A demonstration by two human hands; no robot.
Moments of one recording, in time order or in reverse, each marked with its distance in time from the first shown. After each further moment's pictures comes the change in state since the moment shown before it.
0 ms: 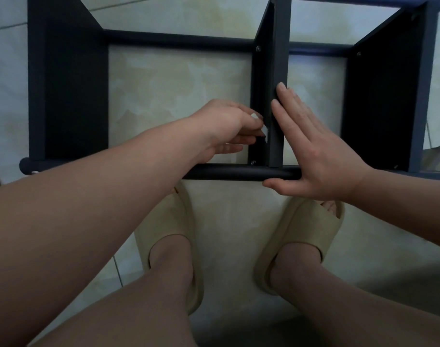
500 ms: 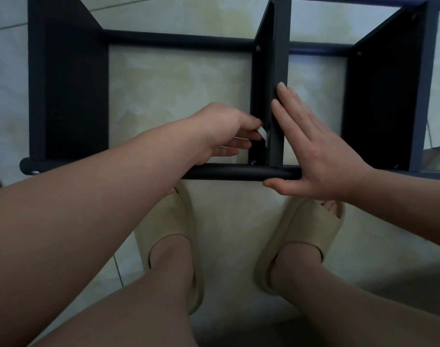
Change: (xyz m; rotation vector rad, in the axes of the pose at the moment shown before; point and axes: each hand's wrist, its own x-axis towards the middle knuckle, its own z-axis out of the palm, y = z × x) left_hand -0.001 -0.001 -0.001 0.039 -0.013 -0.064; right_hand 0.000 0.002 0.001 0.003 0.003 -0.006
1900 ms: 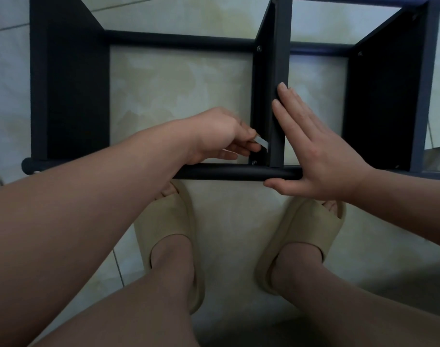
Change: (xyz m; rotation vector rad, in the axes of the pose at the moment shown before) left_hand 0.002 -0.006 -0.010 0.133 -0.142 0.054; right_hand 0.000 0.001 0.000 -0.005 0.011 -0.011
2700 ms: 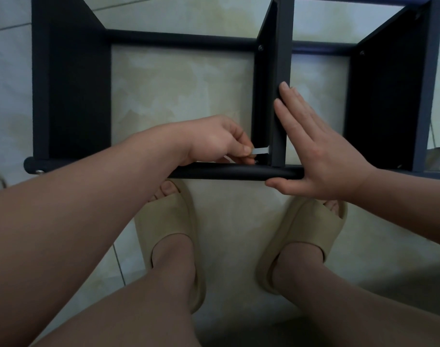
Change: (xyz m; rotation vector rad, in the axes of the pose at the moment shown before) left_hand -0.015 -0.001 -0.005 0.302 -0.109 0.057; right_hand 0.000 0.001 0.002 0.008 0.001 0.001
